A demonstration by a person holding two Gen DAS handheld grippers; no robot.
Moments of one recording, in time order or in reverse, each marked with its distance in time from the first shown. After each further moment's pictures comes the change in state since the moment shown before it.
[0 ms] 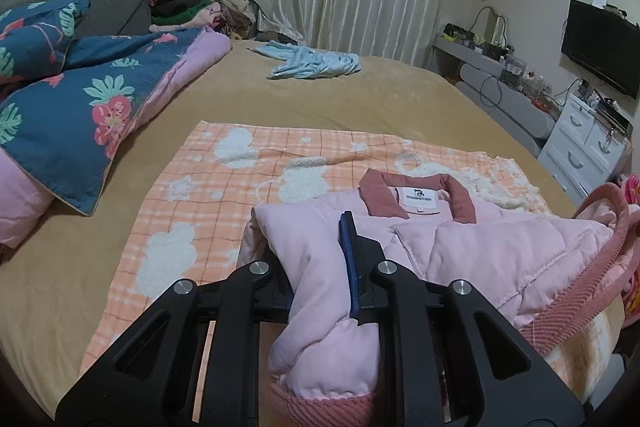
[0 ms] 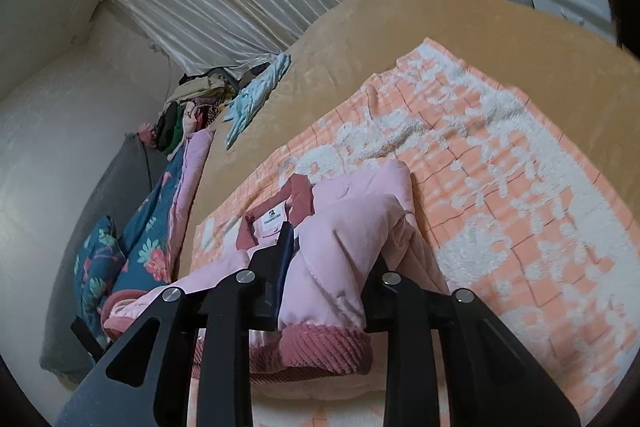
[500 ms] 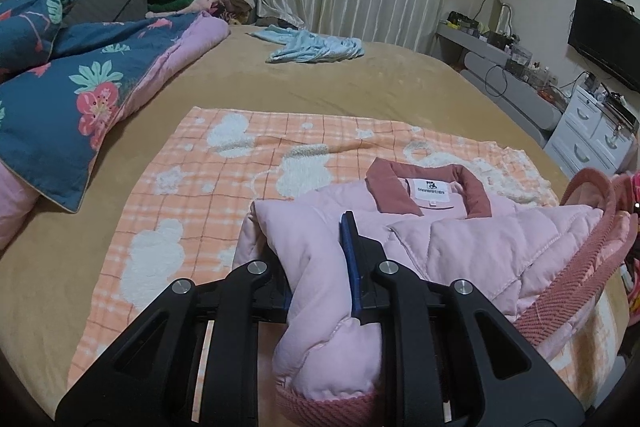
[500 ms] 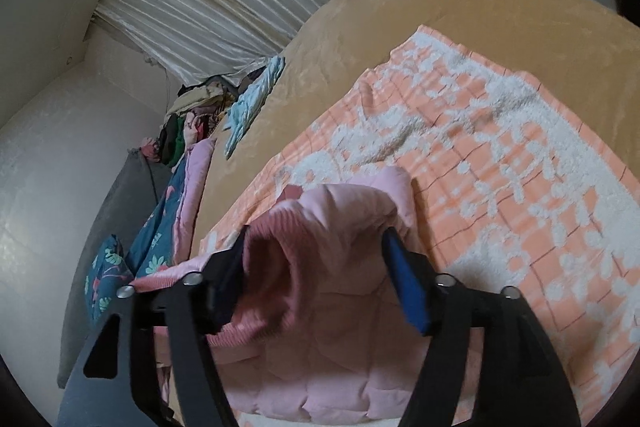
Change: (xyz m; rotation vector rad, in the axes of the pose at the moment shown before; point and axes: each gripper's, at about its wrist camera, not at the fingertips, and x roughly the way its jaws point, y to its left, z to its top) left arm 0.045 0.004 0.000 -0.004 0.050 0.002; right arm 0.033 -0.027 0.016 0.060 -0.010 0.037
